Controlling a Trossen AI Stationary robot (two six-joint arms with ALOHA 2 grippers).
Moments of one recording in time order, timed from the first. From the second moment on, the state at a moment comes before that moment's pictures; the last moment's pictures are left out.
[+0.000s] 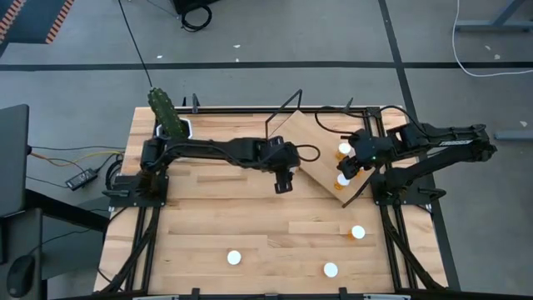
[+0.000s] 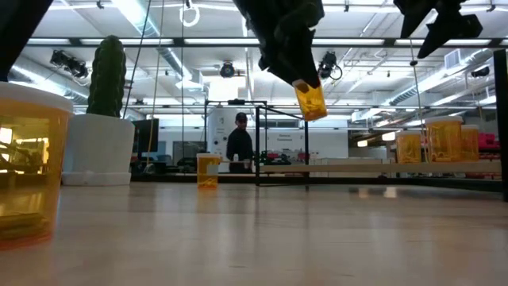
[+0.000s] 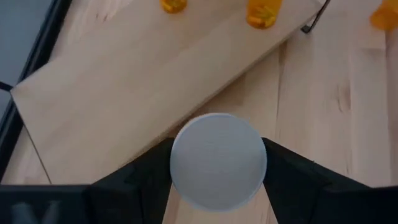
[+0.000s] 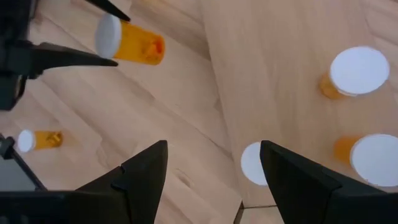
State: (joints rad) left arm 0.01 2.01 1.81 -0.71 -0.21 -0.03; right arm 0.12 0.96 1.15 -1.23 0.21 1.12
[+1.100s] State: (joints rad) left arm -0.06 2.21 1.81 -0.75 -0.08 -0.13; right arm 0.13 0.96 1.15 -1.23 0.18 1.12
